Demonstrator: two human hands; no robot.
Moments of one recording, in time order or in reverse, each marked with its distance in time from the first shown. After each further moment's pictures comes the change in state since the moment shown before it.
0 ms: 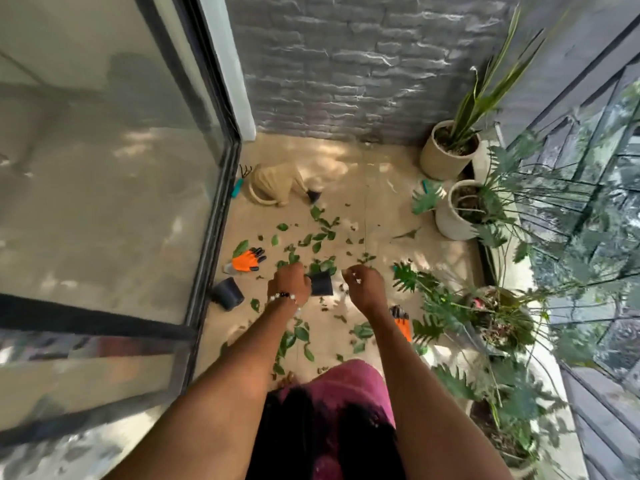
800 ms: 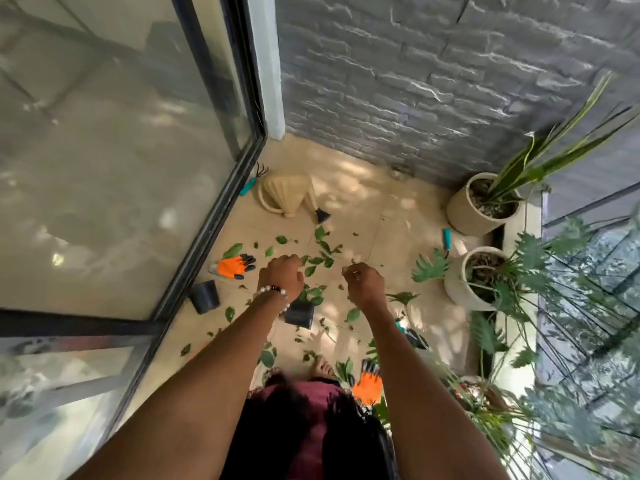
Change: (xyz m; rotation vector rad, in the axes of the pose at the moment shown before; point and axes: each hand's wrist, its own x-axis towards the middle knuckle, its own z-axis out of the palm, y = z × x) left_hand 0.146 0.076 -0.032 -0.099 0.094 -0.105; right_hand 0.206 -0.012 -0.074 -0.091 -0.199 -0.068
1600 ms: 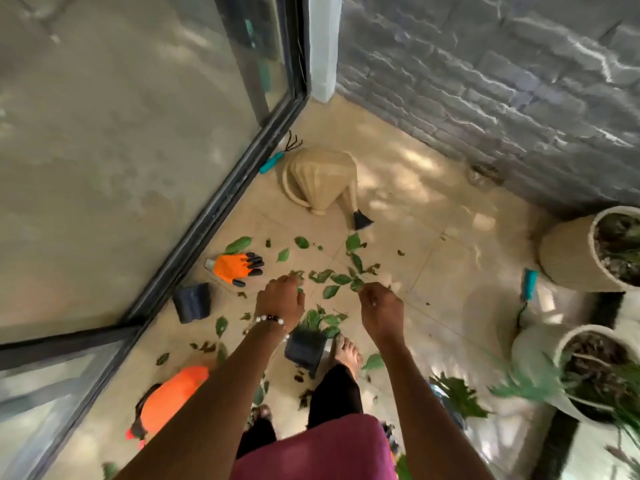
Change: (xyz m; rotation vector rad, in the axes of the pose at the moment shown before) left_hand 0.222 -0.087 0.119 -0.097 -0.082 -0.271; right_hand 0.256 0.051 0.125 -0.056 -0.071 -0.100
